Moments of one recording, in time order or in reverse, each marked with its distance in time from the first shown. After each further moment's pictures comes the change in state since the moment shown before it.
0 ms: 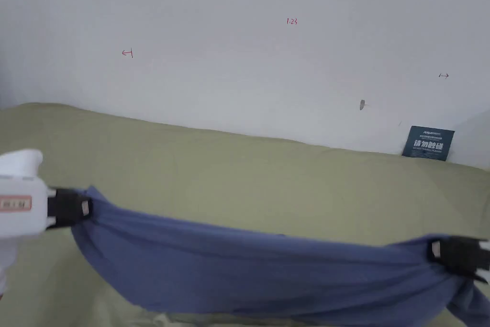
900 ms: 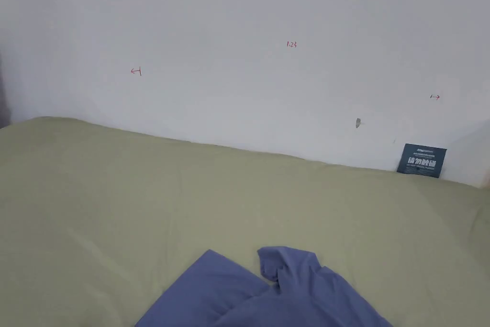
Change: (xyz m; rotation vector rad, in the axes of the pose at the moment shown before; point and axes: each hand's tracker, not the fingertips) left arm 0.030 -0.174 0.114 0.360 0.158 -0.200; right arm -0.021 -0.133 0.102 0.256 -0.175 0.184
